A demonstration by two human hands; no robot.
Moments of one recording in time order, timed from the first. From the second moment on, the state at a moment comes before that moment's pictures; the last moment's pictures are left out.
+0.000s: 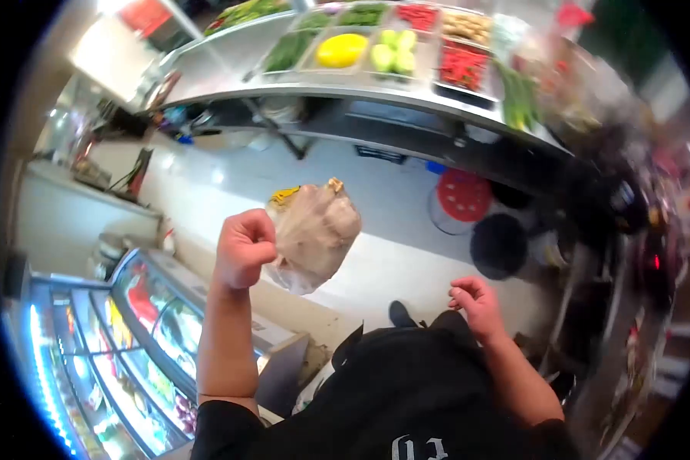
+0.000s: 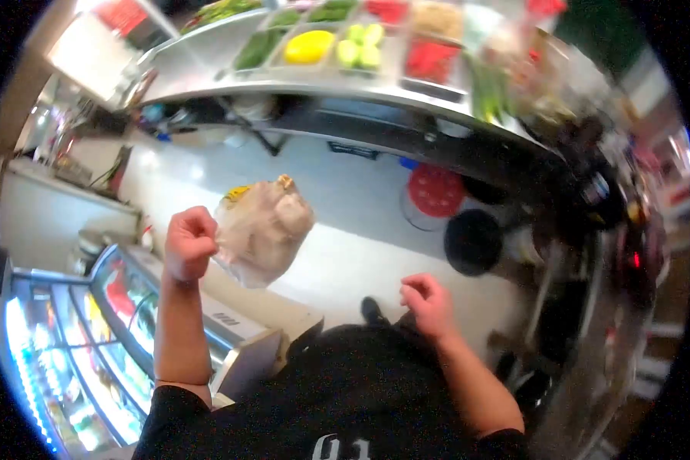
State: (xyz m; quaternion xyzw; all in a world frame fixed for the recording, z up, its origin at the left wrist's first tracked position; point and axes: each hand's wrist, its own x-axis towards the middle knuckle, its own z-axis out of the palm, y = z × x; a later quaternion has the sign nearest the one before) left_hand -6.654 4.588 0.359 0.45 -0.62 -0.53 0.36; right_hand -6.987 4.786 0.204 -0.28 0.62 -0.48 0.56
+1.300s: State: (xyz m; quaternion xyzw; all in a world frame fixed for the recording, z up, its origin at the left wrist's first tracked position) left_hand -5.742 3.980 0.355 0.81 -0.27 -0.18 0.48; right_hand -6.129 3.634 0.223 -0.51 0.47 -0.13 0.71
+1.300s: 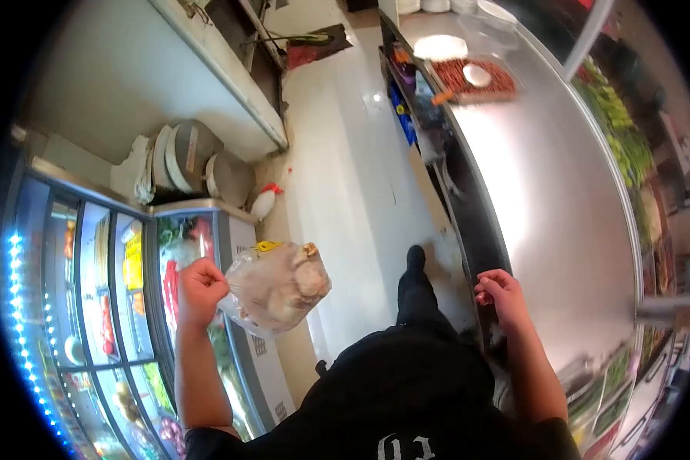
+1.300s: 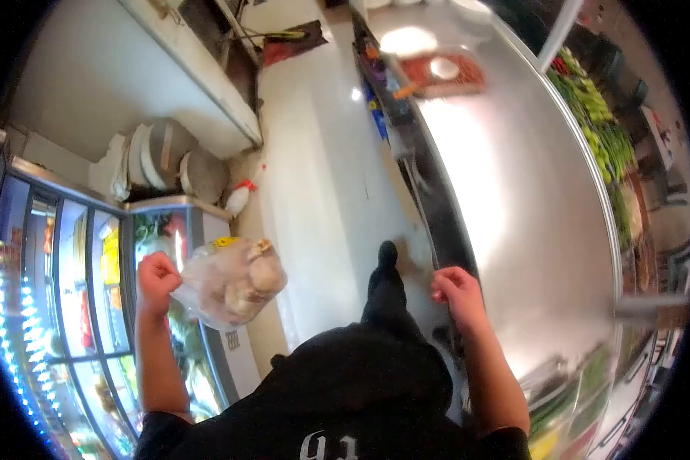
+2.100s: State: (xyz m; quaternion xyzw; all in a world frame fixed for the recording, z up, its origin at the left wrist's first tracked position) left_hand -4.939 3.348 0.358 0.77 -0.17 -0.30 0.54; right_hand -5.323 3.058 0.227 -0.47 0.47 -0.13 0.74
